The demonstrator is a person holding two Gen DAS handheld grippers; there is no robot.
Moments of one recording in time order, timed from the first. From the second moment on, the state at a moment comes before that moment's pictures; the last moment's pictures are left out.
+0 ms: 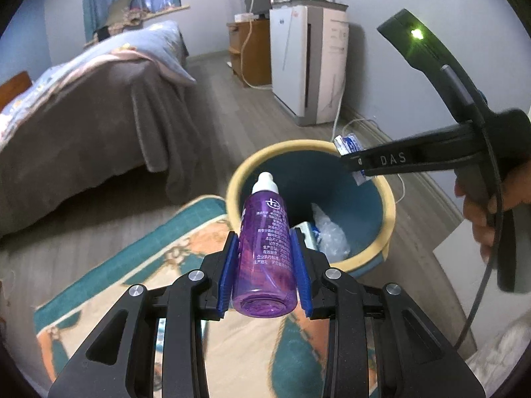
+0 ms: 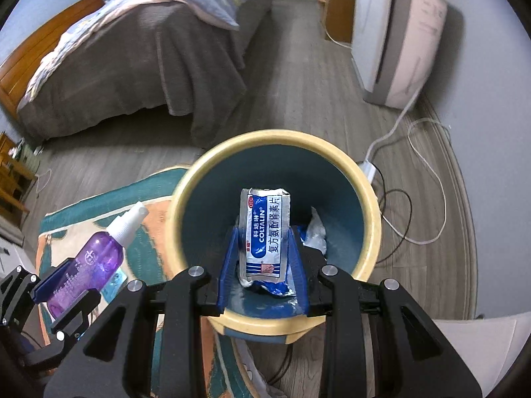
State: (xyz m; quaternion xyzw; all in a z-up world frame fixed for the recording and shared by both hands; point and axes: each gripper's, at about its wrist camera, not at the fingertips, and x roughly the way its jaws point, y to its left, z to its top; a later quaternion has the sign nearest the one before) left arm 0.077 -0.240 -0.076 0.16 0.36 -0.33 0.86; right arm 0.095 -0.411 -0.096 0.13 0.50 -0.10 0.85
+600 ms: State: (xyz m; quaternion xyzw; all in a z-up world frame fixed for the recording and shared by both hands) left arm 0.116 -0.299 -0.125 0.20 0.41 -0.34 0.83; right arm 0.103 -0.442 -0.144 0.17 0.54 -0.13 0.81
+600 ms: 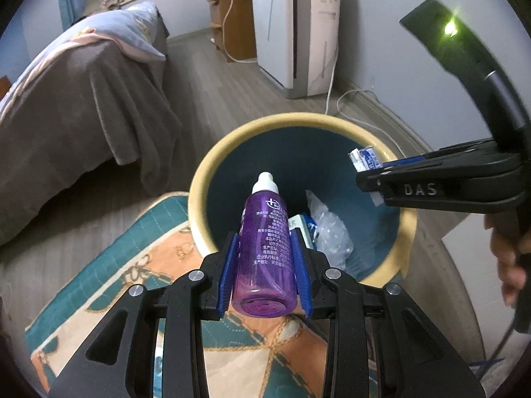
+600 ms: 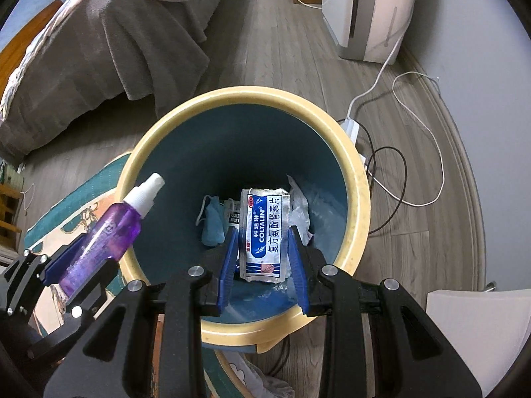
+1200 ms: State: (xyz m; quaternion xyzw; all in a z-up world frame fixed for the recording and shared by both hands) left arm 0.125 -0.267 -0.115 0.16 0.39 -0.29 0.86; right arm 0.106 -0.440 -0.122 0.15 0.50 -0.17 0.83
